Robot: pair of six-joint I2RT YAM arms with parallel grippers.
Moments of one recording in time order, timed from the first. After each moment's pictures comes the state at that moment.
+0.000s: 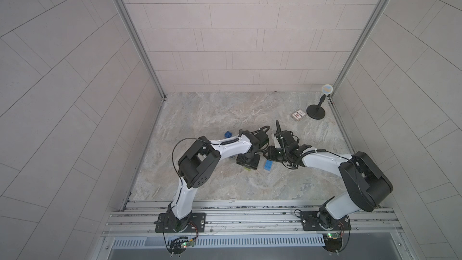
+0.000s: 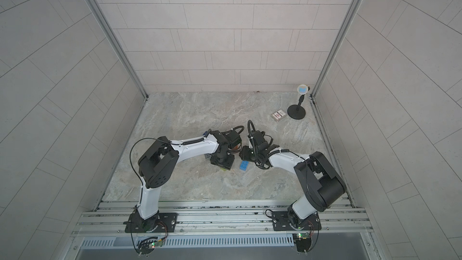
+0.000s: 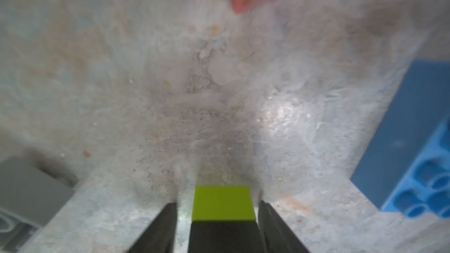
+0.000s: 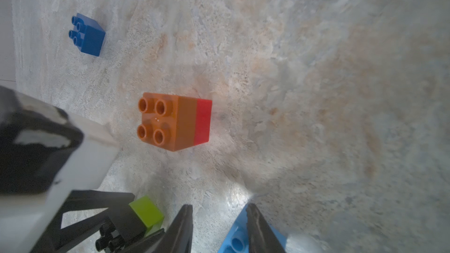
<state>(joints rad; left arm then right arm) -0.86 2.03 1.43 -0.94 0.02 -0.53 0.49 1.54 0.72 -0.11 -0.22 0.66</state>
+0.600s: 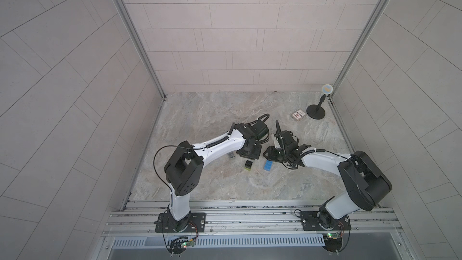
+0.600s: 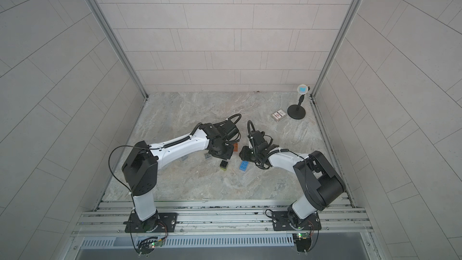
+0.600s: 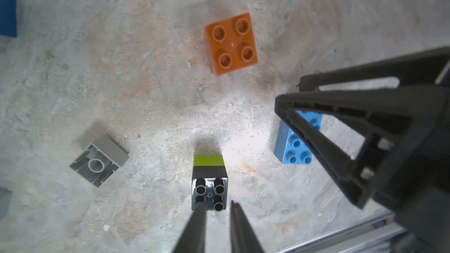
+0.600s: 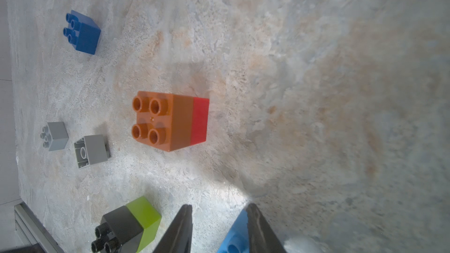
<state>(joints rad) -0.86 1.86 1.49 -0.97 0.00 -0.54 0.49 1.54 0.72 -0.11 -0.22 0.66</state>
